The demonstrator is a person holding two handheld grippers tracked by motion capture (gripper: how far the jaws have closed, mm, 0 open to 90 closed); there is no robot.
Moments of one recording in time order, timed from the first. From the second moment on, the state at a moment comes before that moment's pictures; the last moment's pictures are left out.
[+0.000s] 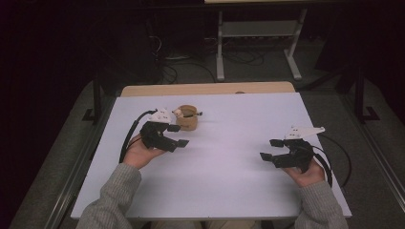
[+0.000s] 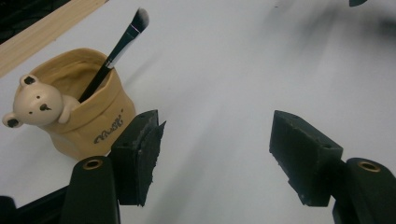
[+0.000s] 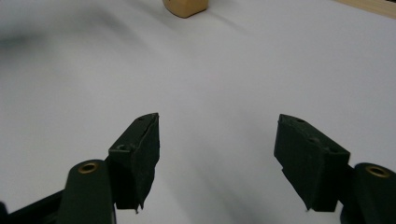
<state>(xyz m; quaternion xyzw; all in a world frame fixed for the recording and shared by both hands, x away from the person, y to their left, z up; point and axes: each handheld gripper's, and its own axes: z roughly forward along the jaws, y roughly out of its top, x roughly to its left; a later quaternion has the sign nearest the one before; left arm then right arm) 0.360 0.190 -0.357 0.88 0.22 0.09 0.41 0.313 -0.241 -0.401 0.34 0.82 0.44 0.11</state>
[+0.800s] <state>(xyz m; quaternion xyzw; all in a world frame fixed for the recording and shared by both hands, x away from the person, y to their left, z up) 0.324 0.209 -0.386 0.87 0.25 0.09 0.42 0.312 -0.233 -0.403 0.34 0.83 0.43 0.11</state>
